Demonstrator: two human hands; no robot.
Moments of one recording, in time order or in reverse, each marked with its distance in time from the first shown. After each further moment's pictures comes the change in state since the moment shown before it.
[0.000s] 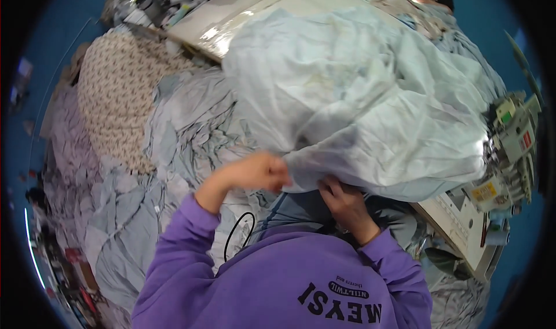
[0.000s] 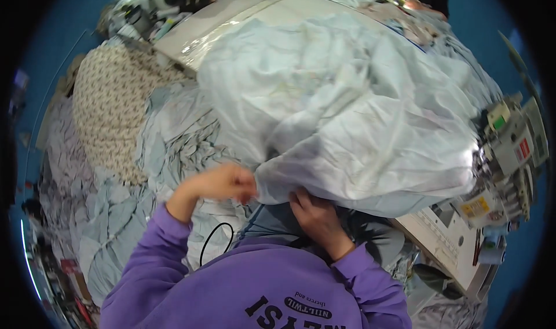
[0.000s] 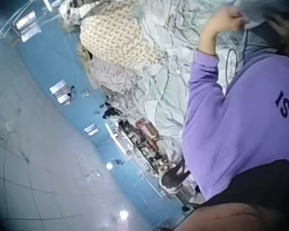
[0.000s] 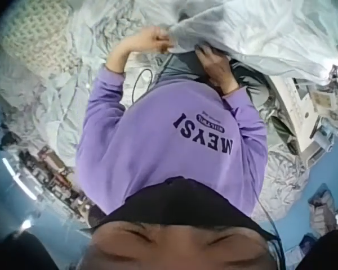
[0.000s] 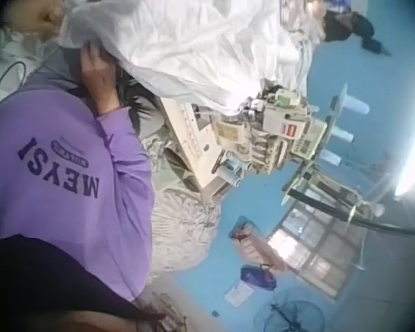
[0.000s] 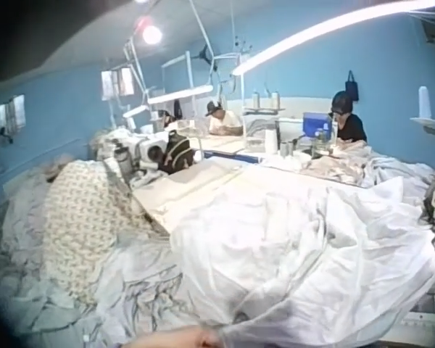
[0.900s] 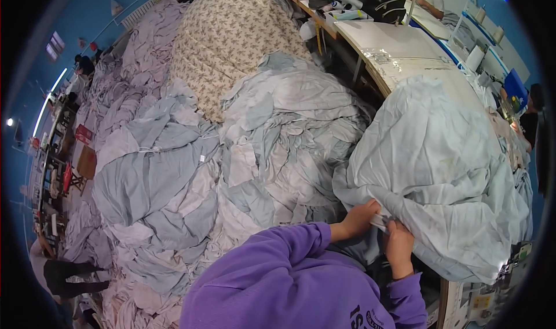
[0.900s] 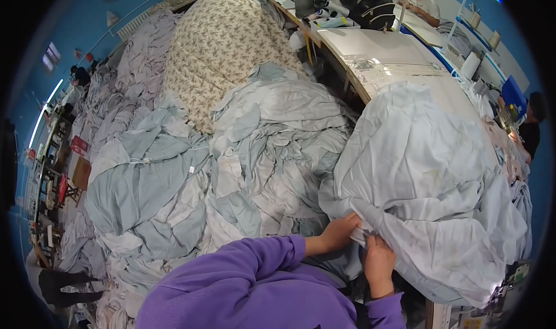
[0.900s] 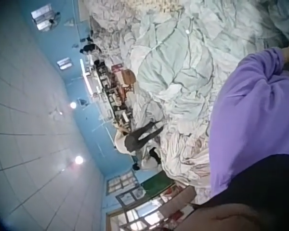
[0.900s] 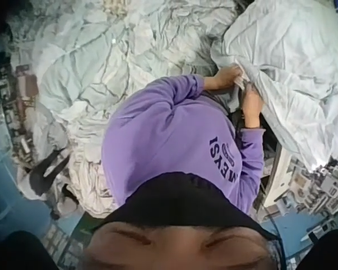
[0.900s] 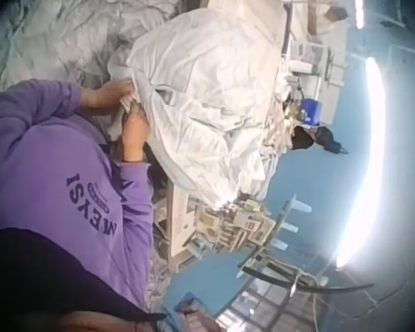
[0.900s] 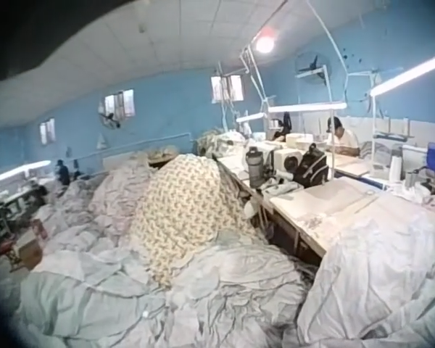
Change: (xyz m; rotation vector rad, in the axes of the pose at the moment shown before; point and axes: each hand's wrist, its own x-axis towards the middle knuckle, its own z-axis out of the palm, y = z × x) left_hand 0.076 -0.129 0.124 0.050 0.997 0.204; right_hand 0.051 -0.016 0.023 -0.060 -0.431 0.107
